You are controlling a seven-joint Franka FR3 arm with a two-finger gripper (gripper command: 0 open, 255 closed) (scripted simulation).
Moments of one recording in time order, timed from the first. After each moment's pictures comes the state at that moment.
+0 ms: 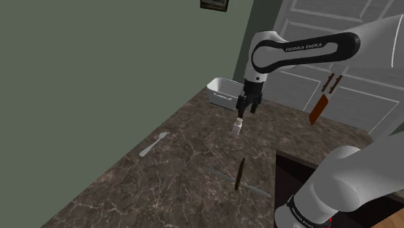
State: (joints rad) arm -0.05 -0.42 -0.10 -2.40 -0.02 1.83 -0.05
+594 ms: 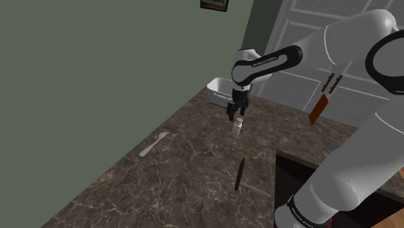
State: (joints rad) arm -0.07 -0.08 -0.14 -2.27 -0.09 2.03 -0.14
